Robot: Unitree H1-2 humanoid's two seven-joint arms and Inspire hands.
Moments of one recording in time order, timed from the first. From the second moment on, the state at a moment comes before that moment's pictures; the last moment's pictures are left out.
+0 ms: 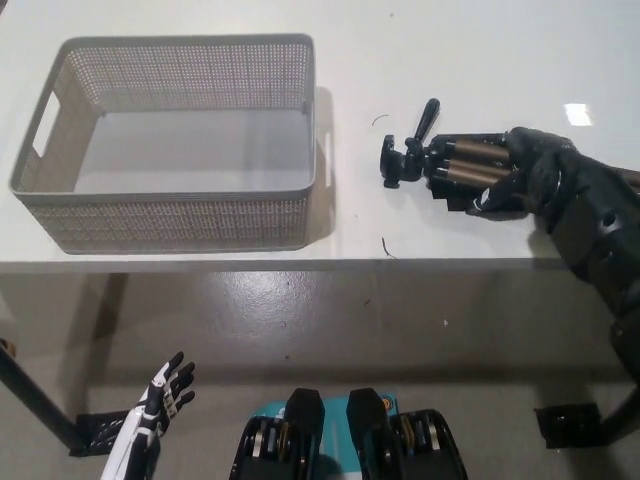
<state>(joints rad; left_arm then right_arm) 0.08 0.14 0.01 0.16 -0.07 -0.28 -0.13 -1.16 -0.20 0.49 1.41 -0.53 0.13 0.02</state>
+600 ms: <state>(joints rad) 0.09 0.14 0.01 0.16 -0.07 -0.28 -0.13 -1.13 -0.20 0.24 1.41 -0.47 -0.04 -0.15</state>
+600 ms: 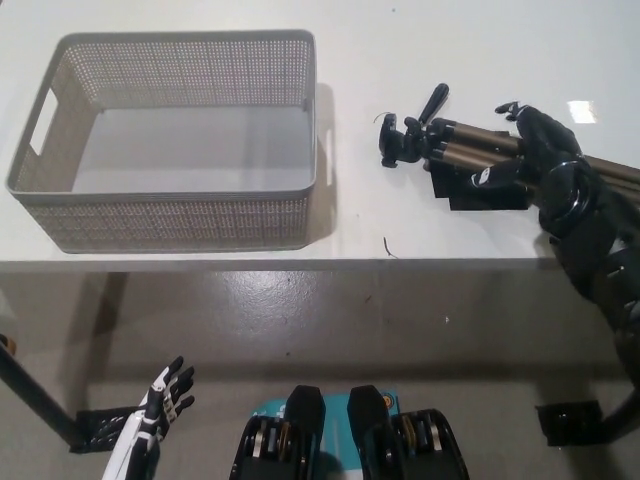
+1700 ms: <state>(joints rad) 0.10 0.14 0.03 0.16 -0.06 -0.29 -0.13 -1.22 -0.27 -0.05 1.43 -0.30 0.06 0.10</state>
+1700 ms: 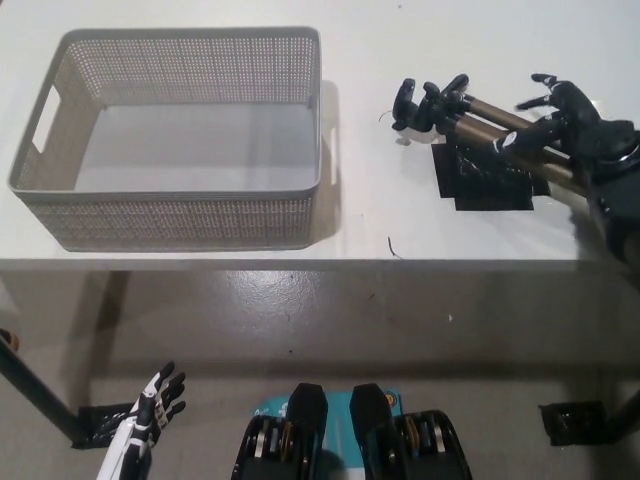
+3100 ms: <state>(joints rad) 0.15 0.13 0.05 0.17 -0.06 -0.32 -0.13 -1.49 -0.30 -0.49 1.39 0.08 0.44 0.43</state>
